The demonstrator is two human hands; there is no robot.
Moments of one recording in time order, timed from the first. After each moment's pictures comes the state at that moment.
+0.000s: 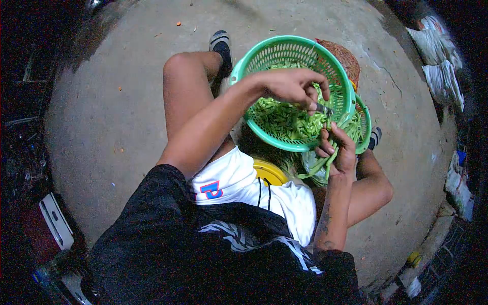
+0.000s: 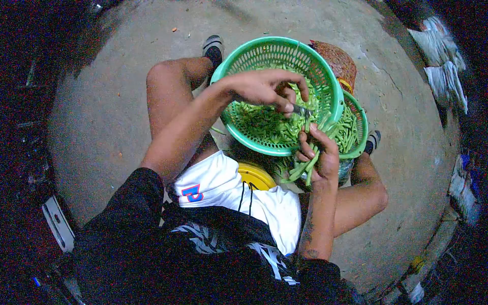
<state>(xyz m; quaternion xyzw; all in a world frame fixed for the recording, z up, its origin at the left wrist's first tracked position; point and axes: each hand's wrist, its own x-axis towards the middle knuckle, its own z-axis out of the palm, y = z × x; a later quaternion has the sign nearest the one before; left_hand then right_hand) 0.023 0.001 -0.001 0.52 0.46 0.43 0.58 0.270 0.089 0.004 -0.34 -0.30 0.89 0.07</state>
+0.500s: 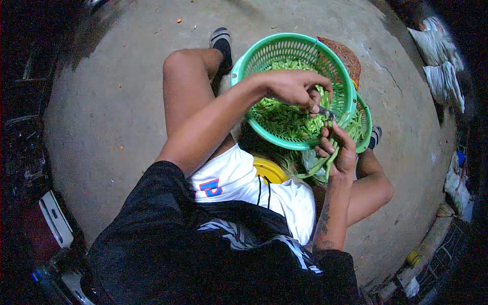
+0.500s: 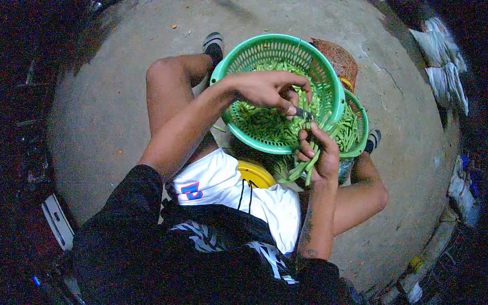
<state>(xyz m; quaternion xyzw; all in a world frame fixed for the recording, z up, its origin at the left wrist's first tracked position) 0.028 0.004 -0.005 0.52 0.45 0.42 0.59 0.273 0.090 0.000 -0.32 -0.29 0.90 0.07</state>
